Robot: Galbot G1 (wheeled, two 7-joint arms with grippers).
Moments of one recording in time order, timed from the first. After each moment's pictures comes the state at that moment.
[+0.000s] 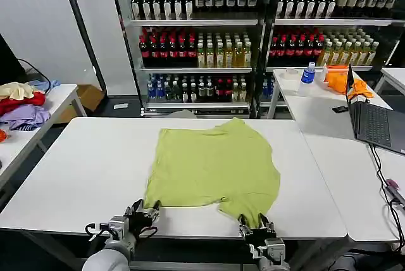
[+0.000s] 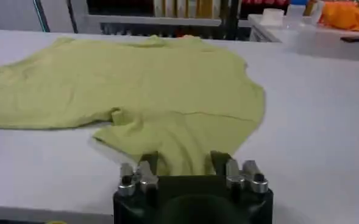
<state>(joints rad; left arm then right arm) 1.37 -1.13 -0.30 -1.99 -0.47 0.57 -0.29 -1.52 1.29 0.21 2.12 0.28 -0.56 0.40</state>
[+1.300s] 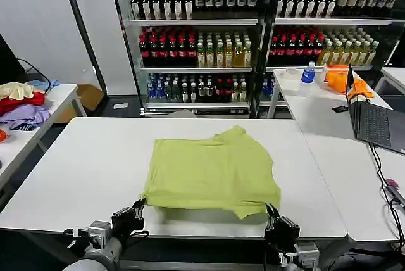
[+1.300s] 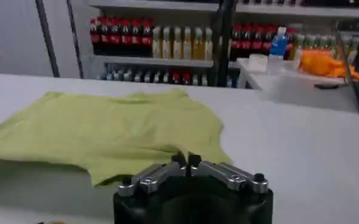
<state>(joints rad) 1.45 -1.04 -0.38 -2.17 -0.52 0.56 -0.28 -1.52 1.17 0.33 2.26 0.27 -0.47 0.30</state>
